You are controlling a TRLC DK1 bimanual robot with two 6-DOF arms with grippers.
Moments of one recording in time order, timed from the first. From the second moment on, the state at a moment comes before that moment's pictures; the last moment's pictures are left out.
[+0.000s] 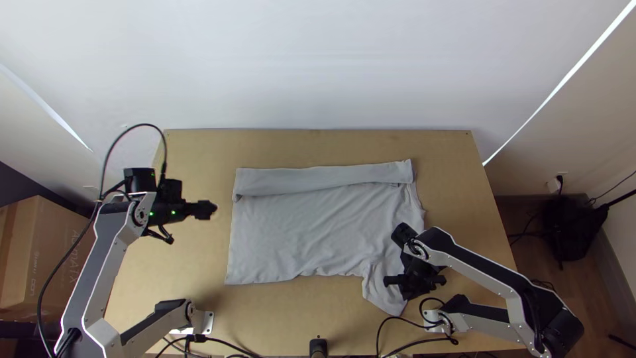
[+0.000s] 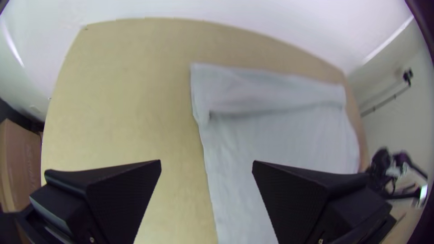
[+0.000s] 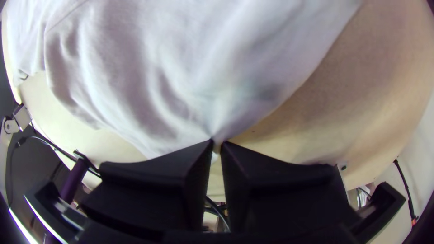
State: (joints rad) left arm 0.14 1.14 1.00 -0.88 0.31 0.12; right arm 0.61 1.30 0.60 -1.12 -0.29 0.48
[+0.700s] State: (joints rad) left arm -0.40 1.19 0.83 -1.31 0.06 0.26; right arm 0.58 1.28 0.63 -1.14 -0.28 0.43
